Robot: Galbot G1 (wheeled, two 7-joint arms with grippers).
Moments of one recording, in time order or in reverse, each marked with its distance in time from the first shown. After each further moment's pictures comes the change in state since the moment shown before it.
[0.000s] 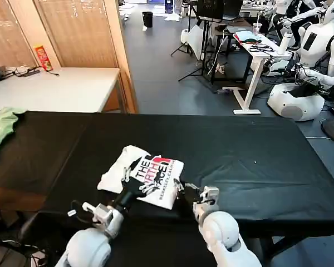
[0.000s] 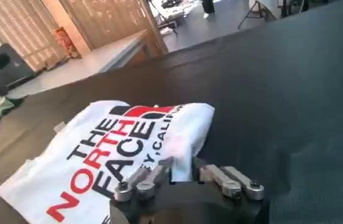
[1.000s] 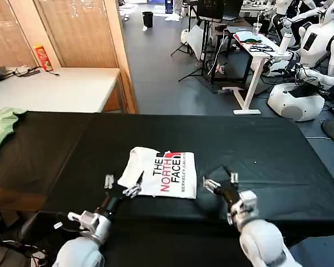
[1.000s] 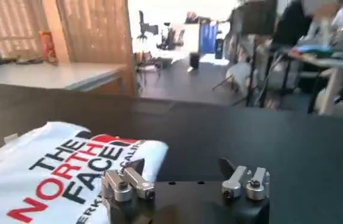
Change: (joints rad) left arm 0.092 0.019 -0.085 0.035 -0.070 -0.059 -0.112; right arm -0.192 -0.267 0.138 0.191 -0.234 0.249 -0.014
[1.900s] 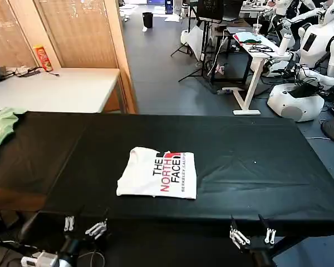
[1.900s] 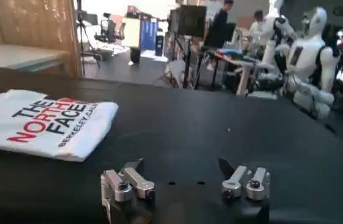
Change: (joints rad) left arm 0.486 0.082 -0.263 -0.188 -0.105 0.063 -0.090; right arm -0.629 0.103 0.138 0.305 -0.127 0.143 0.169
